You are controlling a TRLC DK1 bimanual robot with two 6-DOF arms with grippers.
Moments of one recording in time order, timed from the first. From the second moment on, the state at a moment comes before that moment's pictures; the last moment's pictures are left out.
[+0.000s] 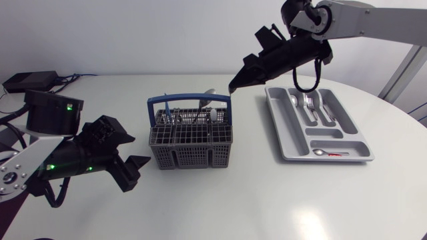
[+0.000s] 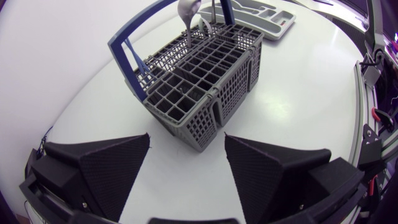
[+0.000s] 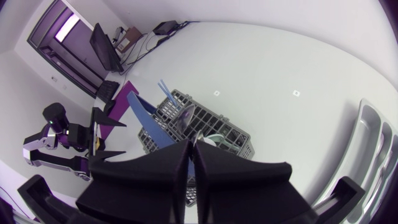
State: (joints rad) left arm -0.32 1.10 0.59 -0.26 0.18 0.50; right arm 0.26 1.92 1.71 -0.77 -0.75 -0.11
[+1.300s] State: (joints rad) left arm -0.34 1.10 0.59 -0.24 0.18 0.50; right arm -0.19 1.52 0.98 -0.48 -0.05 -0.42
